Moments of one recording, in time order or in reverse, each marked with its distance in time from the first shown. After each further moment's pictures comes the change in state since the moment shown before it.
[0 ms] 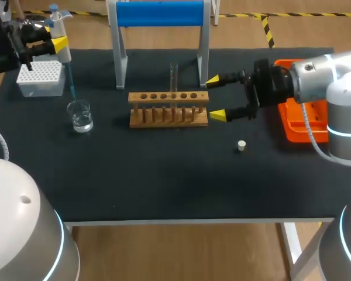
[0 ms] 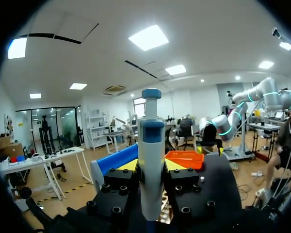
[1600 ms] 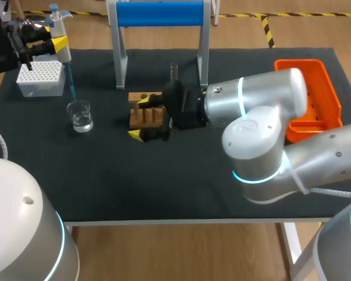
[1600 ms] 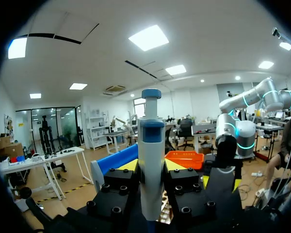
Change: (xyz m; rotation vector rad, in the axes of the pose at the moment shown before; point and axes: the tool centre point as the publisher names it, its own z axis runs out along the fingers) left arm 0.000 0.000 0.000 0.001 0.000 -0.001; right arm 0.017 0.003 0.181 0.209 -0.217 0.129
